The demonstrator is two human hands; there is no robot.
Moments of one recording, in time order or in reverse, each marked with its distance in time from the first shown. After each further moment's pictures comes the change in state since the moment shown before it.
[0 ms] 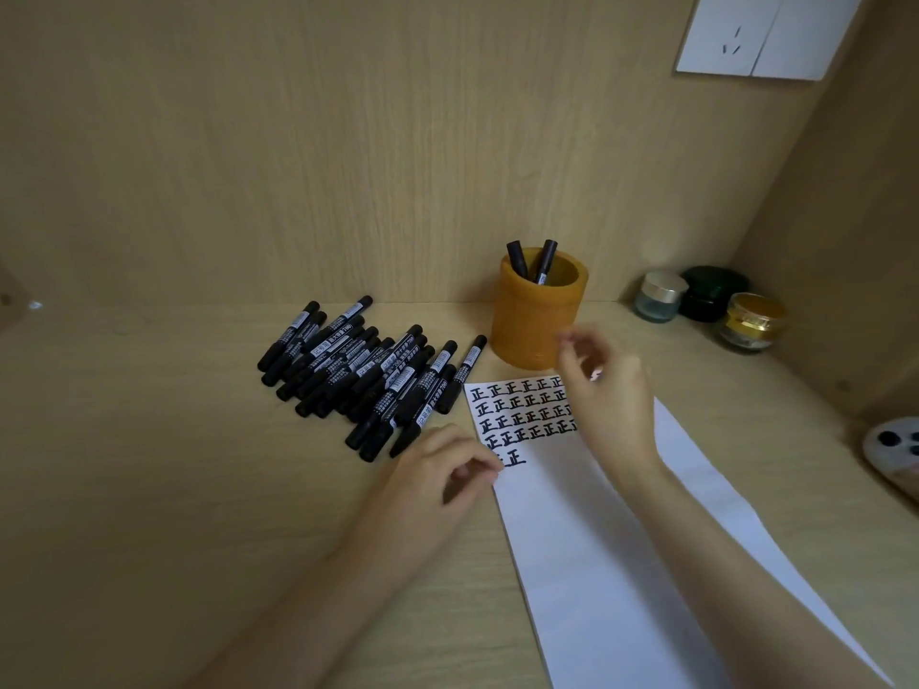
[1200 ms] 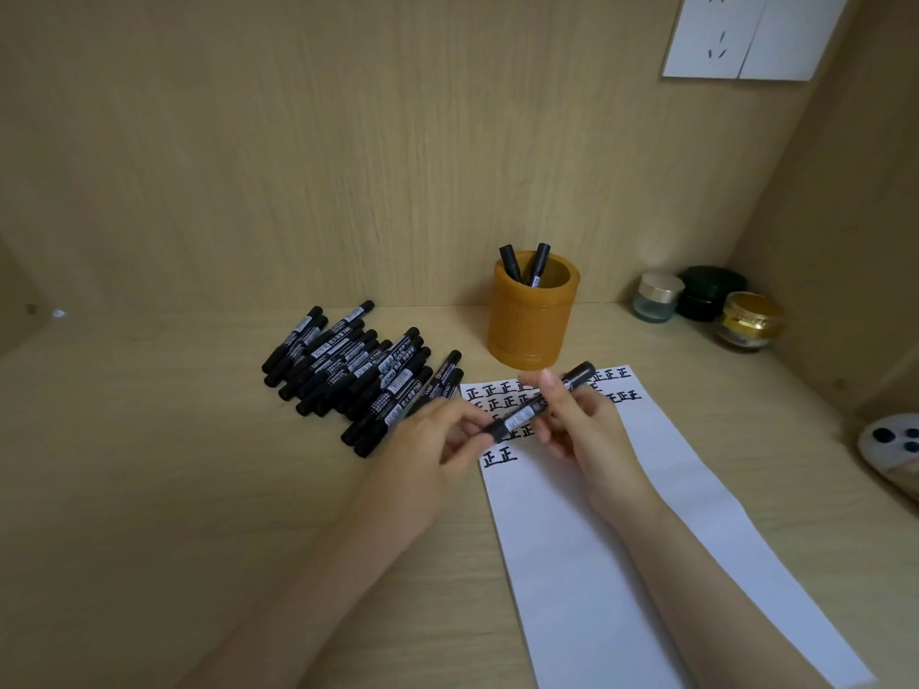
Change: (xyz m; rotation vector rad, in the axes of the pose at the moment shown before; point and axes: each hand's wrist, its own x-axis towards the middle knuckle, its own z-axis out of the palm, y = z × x) left_hand 0.018 0.029 -0.010 0.014 0.040 -0.142; right_hand -0.028 0.007 -0.009 0.731 -0.377 0.338
